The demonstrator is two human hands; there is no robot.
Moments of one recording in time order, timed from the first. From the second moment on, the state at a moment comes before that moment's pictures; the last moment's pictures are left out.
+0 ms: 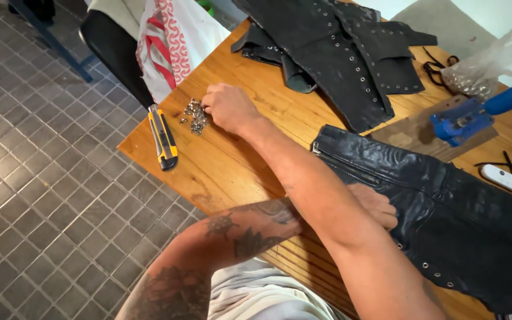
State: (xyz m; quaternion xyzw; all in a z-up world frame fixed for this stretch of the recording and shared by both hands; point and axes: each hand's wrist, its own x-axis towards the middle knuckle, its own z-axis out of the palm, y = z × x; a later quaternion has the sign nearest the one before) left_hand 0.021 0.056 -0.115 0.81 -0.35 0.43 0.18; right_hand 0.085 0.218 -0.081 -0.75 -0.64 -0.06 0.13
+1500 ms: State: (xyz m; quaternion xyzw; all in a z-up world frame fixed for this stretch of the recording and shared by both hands) left_hand 0.016 -0.004 -0.010 0.65 -0.57 0.47 0.21; right_hand 0.057 -0.225 0.016 -0.85 -0.21 0.26 0.41
